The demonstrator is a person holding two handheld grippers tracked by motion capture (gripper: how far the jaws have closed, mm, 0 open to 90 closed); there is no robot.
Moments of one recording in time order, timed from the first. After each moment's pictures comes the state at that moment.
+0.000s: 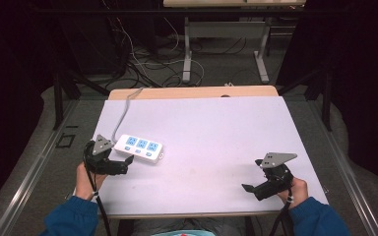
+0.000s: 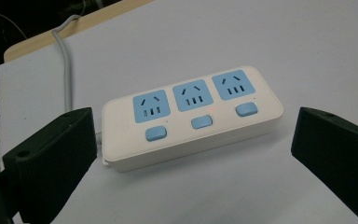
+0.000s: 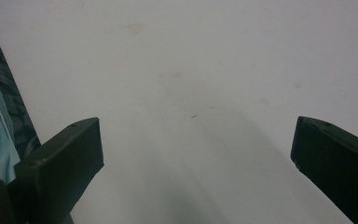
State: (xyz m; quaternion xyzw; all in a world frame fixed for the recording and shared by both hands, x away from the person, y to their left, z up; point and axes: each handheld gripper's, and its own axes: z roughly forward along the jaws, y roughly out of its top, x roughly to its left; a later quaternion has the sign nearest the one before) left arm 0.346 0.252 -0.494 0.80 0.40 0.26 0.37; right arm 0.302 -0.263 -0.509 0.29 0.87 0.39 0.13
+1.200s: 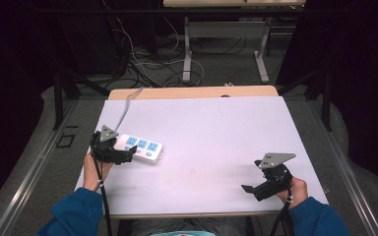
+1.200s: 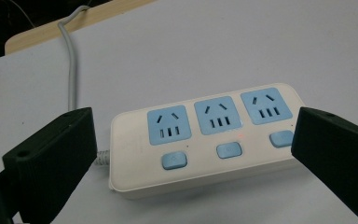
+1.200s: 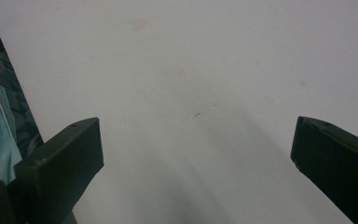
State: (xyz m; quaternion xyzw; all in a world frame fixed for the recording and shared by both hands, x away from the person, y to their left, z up) left arm 0.383 0.247 -0.500 0.79 0.43 0.25 0.36; right arm 0.304 -0.262 -0.510 0.28 0.87 0.39 0.13
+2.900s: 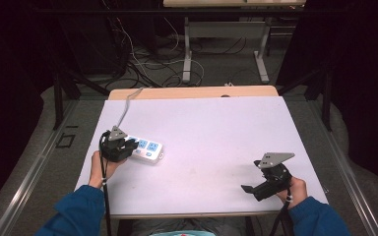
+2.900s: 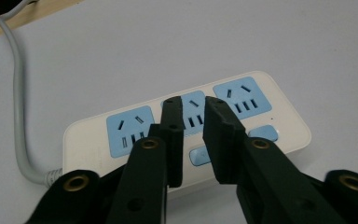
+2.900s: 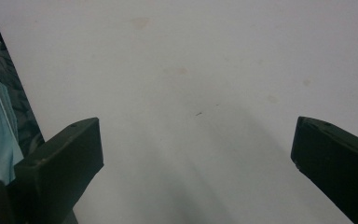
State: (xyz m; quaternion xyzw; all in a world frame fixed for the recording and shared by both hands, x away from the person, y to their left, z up) left arm 0.396 0.235 -0.515 0.82 0.39 0.21 0.36; right arm 0.306 -0.261 -0.511 0.27 0.87 0.38 0.12
